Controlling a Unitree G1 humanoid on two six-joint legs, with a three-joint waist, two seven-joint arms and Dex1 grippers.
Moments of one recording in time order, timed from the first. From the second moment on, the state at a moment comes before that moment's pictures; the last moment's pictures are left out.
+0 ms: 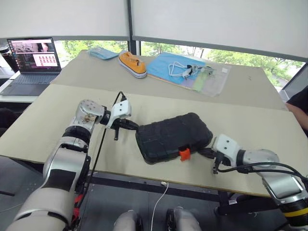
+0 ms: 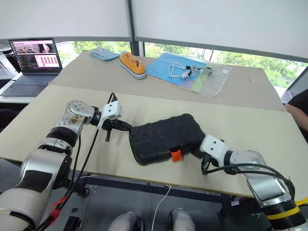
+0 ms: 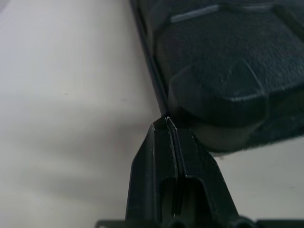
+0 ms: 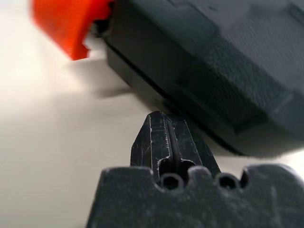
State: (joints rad) left arm -1.09 0.50 -0.19 1.10 0.07 -0.29 -1.50; right arm -0.18 -0.83 0.08 -0.18 0.15 0.32 0.81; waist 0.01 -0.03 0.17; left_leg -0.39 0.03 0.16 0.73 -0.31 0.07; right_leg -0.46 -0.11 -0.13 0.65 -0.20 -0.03
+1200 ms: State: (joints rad) left arm -0.91 0.43 -0.33 0.53 -0.07 -0.05 -1.45; right arm -0.12 -0.68 0.11 -0.39 0.34 0.62 0.76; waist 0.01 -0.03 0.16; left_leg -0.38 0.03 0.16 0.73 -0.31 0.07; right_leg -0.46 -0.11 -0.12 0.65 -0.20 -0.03
